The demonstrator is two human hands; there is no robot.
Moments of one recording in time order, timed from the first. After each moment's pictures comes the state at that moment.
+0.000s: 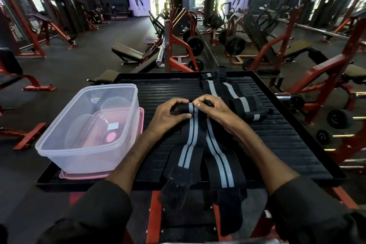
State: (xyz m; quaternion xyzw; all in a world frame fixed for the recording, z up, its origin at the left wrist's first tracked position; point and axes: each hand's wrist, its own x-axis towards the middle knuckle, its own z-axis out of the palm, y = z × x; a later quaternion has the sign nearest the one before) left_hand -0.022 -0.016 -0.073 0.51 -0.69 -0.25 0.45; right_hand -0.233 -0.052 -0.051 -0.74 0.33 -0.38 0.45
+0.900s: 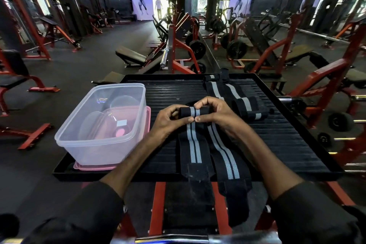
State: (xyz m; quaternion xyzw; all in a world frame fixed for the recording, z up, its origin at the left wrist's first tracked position) left_hand -0.018 0.025 -0.077 0.47 -0.59 -0.39 0.53; right_hand -0.226 -0.030 -0.052 -0.72 0.31 -0.38 0.49
